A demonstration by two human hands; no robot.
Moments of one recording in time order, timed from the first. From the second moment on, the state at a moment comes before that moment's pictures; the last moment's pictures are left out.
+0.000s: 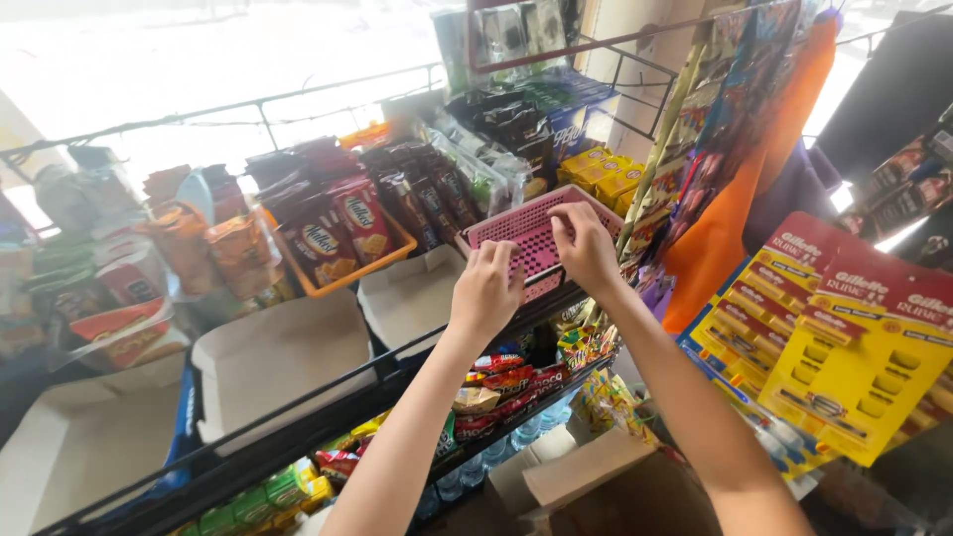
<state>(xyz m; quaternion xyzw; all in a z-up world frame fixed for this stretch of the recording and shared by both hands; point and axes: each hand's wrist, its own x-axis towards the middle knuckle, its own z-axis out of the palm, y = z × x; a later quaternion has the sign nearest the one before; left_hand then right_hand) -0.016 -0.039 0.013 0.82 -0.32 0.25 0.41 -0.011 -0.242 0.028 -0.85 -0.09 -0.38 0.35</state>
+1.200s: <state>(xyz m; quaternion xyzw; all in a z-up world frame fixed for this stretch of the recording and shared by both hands) 0.006 -0.055 0.007 0.84 -0.23 0.20 0.44 0.126 -0.458 -0.011 -0.99 0.12 -0.03 -0.08</state>
